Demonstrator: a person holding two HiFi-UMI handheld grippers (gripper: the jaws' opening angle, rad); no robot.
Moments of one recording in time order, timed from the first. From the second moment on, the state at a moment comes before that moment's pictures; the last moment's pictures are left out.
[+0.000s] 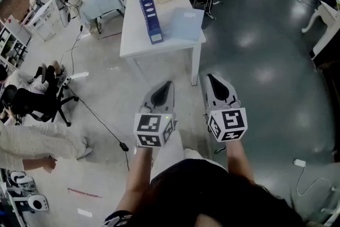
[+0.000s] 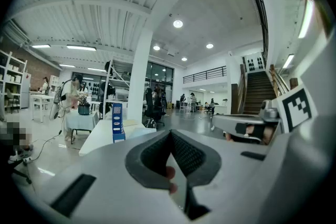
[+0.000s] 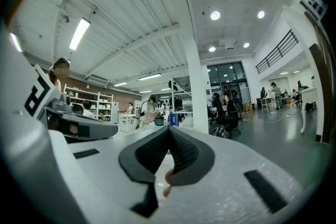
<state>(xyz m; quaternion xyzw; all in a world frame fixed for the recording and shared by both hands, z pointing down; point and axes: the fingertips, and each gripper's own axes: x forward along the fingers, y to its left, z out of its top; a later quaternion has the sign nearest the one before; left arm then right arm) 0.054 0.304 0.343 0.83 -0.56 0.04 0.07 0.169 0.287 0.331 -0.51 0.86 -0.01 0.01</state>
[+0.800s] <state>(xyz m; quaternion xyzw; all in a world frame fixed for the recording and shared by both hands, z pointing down) 0.066 0.244 0.344 0.83 -0.55 0.05 0.06 0.169 0.232 0.335 -0.51 0.86 -0.02 0.01</state>
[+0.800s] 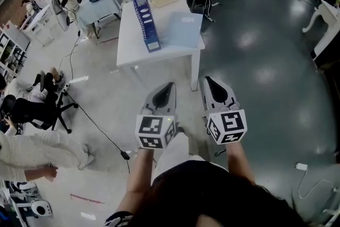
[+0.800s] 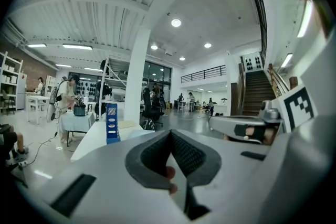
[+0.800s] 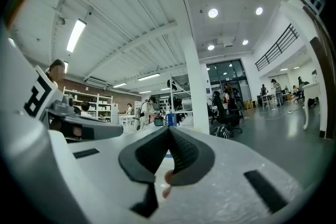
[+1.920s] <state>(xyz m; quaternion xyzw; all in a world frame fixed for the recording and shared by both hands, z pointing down) 0.022 0.089 0.348 0.85 -0.52 0.05 0.07 0.113 0.074 0.339 -0.52 0.85 -0.01 -0.02</state>
